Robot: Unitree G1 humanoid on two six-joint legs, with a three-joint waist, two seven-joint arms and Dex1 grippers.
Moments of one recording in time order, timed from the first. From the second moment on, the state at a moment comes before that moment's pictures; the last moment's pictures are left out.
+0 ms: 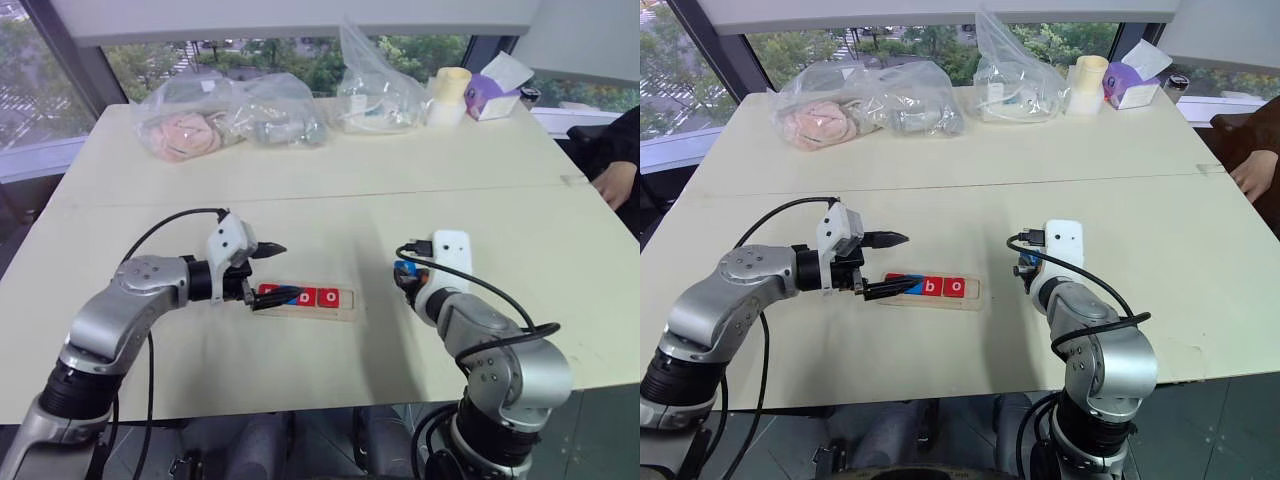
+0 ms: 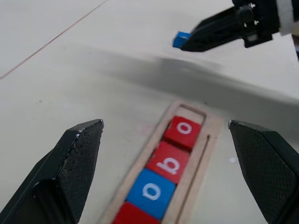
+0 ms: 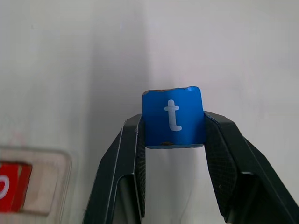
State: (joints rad) left arm -0.36 0.70 -0.08 -0.31 -0.49 0.61 -0.93; right arm -0.30 0.08 -0.15 -0.80 0.06 1.61 0.01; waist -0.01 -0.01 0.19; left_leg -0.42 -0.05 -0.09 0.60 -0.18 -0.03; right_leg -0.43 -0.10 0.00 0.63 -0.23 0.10
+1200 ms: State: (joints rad) left arm -0.28 0.95 -0.02 -0.48 -0.60 0.67 -1.15; right arm -0.28 -0.79 0.02 -0.03 0.26 0.36 1.14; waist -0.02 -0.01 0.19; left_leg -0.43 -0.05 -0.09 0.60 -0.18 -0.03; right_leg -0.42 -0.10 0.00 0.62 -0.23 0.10
